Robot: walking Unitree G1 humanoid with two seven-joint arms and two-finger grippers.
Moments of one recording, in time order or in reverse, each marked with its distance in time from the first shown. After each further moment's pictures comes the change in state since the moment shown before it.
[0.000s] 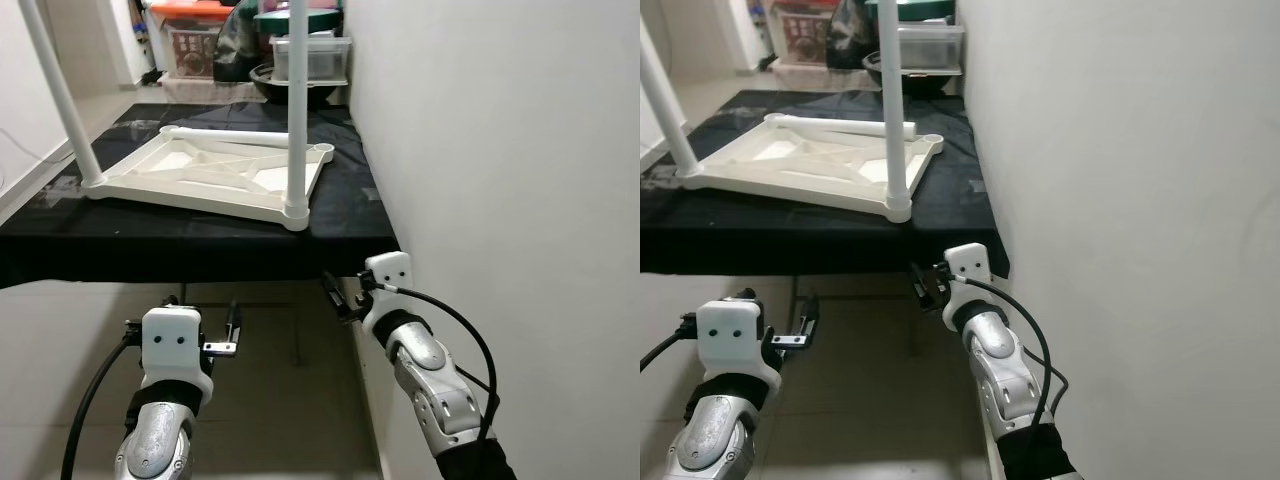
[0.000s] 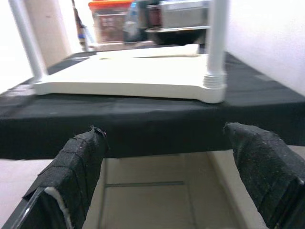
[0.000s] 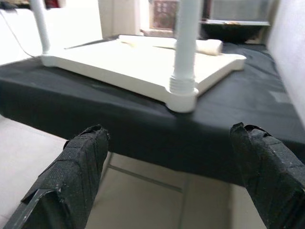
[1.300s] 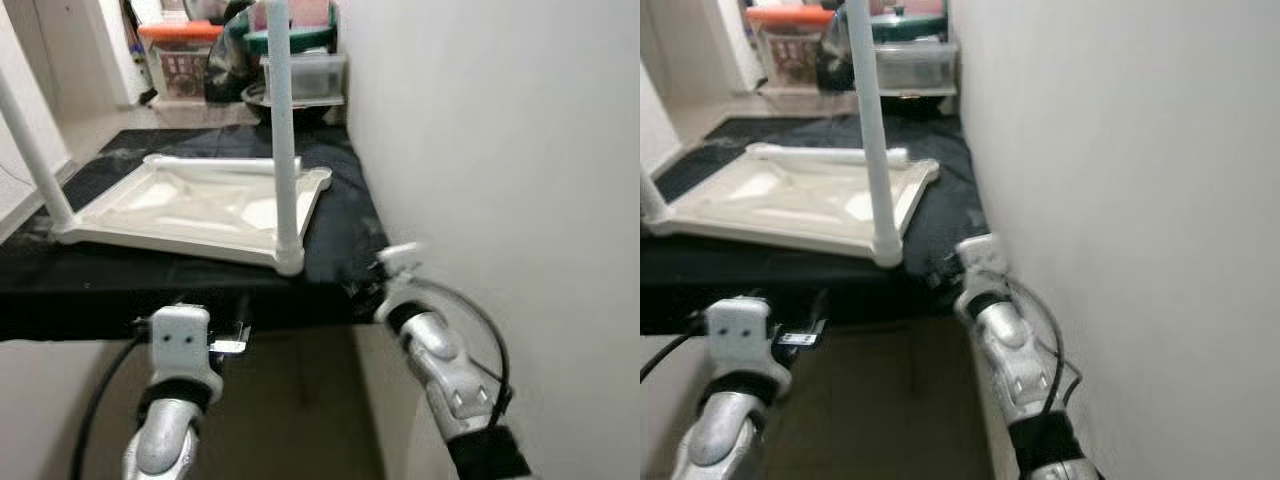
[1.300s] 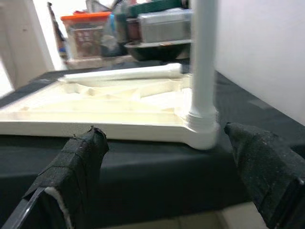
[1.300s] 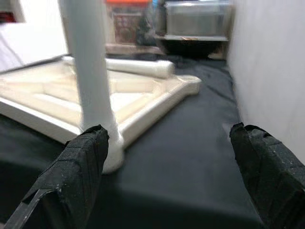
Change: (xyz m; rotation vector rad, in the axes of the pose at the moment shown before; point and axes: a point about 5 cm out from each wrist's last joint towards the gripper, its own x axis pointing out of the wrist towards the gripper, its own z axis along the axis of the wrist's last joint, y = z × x) left arm 0.000 -0.002 -0.001 -0.004 -0.005 -0.015; right arm -0.001 -0.013 -0.004 0.012 -0.002 -0.079
